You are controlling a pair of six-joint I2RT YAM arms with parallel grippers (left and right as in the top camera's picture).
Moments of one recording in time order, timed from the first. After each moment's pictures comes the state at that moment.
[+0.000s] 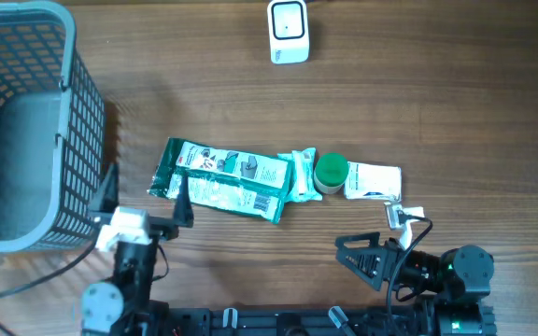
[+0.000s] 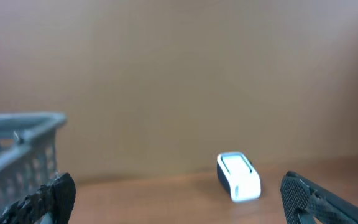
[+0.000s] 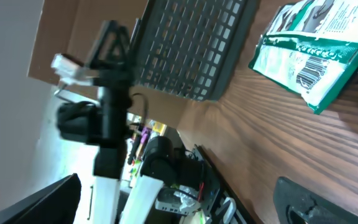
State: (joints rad) left arm -0.21 0.01 0.15 0.10 -0.05 0.04; right arm -0.02 0.03 0.01 -0.07 -1.31 1.09
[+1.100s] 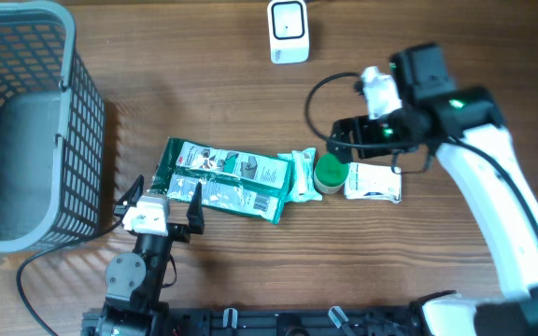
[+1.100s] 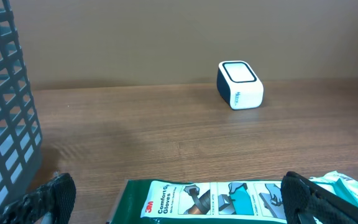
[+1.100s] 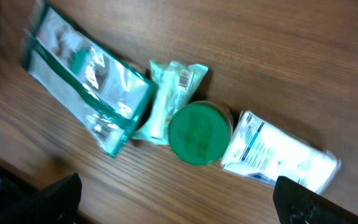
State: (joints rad) left arm -0.21 0.01 0.03 -0.11 -0.06 -0.04; right arm 0.27 1.53 1.43 -1.15 -0.30 0.00
